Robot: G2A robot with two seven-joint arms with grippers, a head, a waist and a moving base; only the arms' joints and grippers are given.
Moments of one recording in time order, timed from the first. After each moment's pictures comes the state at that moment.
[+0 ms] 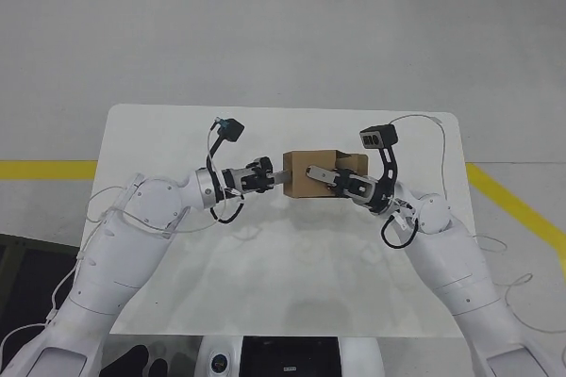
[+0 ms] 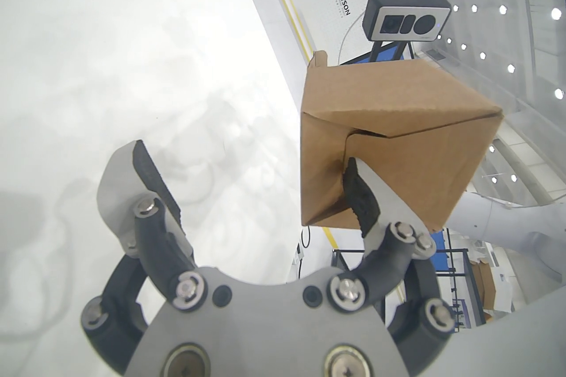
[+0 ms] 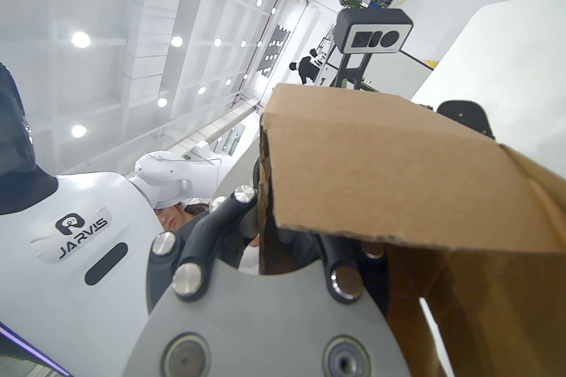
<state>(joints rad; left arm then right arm) 0.95 -1.08 -1.11 -1.59 0.01 -0.24 -0.83 -0.92 -1.21 1.07 -1.32 0.63 -0.69 1.03</state>
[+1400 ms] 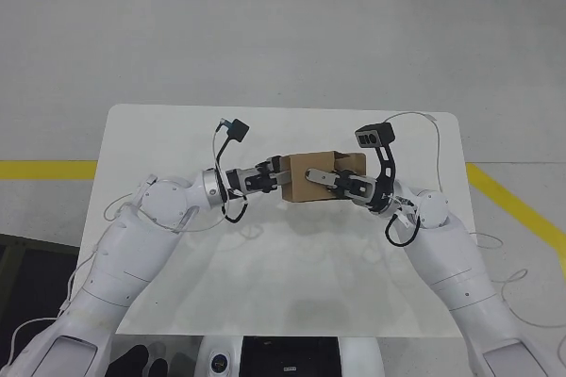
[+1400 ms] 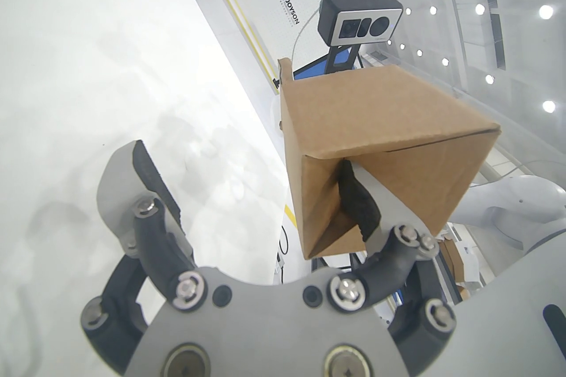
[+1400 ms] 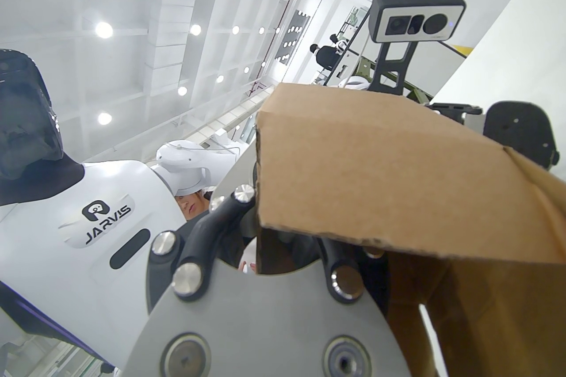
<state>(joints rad) 0.90 -1.12 -1.05 -1.45 -0.13 -0.43 -0.81 -0.90 -1.23 1.07 -1.29 0.72 -0.67 1.15</state>
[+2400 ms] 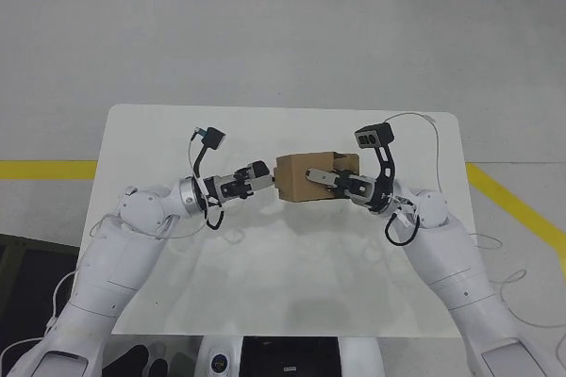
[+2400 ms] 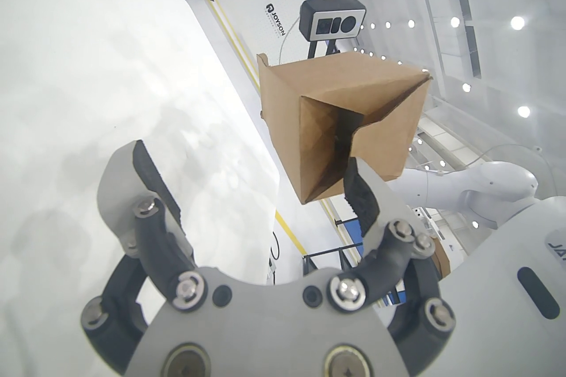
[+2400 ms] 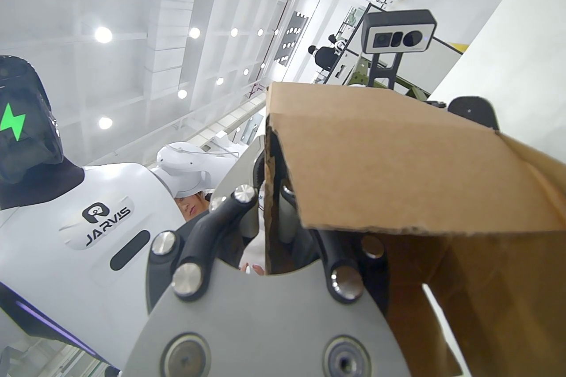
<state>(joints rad) 1.00 -1.09 -1.17 -1.45 -0.21 -0.54 -0.89 -0.90 -1.24 1.07 -1.27 0.71 -0.66 1.16</state>
